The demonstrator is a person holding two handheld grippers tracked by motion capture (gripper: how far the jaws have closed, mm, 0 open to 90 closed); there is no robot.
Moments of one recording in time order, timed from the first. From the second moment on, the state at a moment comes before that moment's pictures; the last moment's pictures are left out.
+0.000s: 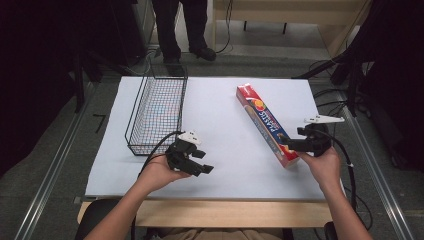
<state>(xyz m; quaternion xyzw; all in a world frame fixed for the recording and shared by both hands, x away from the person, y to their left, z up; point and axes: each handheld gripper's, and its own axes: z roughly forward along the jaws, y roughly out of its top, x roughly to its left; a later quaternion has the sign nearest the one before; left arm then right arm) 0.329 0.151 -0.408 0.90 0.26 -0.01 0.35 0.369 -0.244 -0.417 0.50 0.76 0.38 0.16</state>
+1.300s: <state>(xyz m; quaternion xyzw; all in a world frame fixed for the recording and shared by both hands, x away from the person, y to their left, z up) 0.330 0.150 -0.411 0.90 0.26 0.00 0.34 0.451 -0.177 -0.445 0.49 0.82 0.26 0.15</state>
